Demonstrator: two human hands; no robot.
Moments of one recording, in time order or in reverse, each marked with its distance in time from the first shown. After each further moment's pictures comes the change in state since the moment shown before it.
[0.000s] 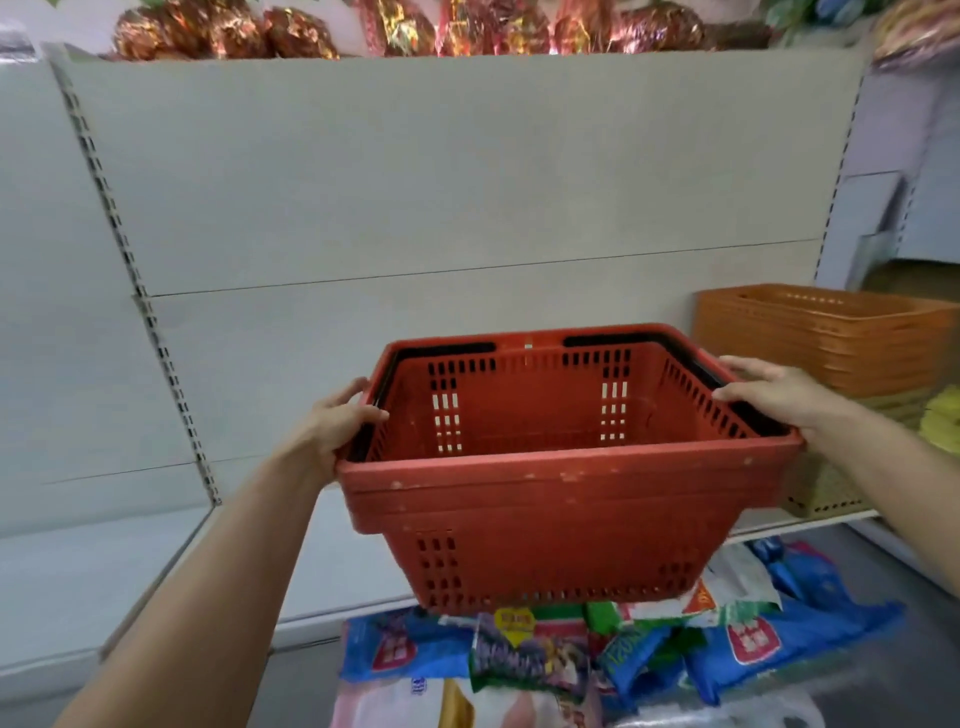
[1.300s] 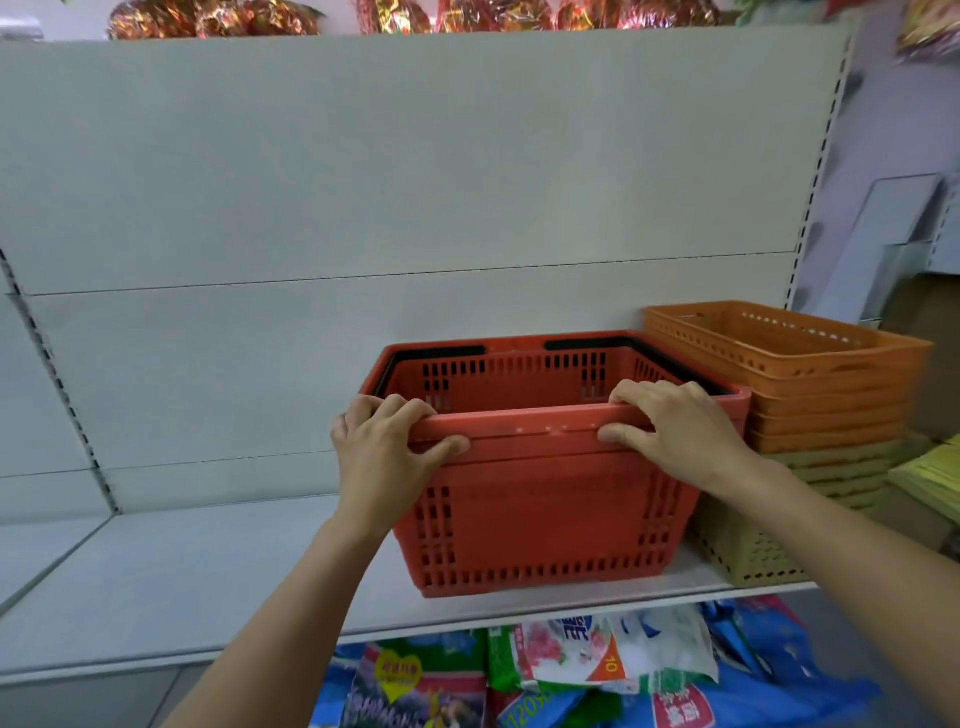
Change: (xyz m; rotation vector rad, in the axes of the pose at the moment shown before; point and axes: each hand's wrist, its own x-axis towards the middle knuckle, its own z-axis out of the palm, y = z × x) left_hand 0.013 -0.056 0.215 1.044 0.354 0.837; right_hand 0.111 0.043 -0.037 -0.783 -0.030 -0.927
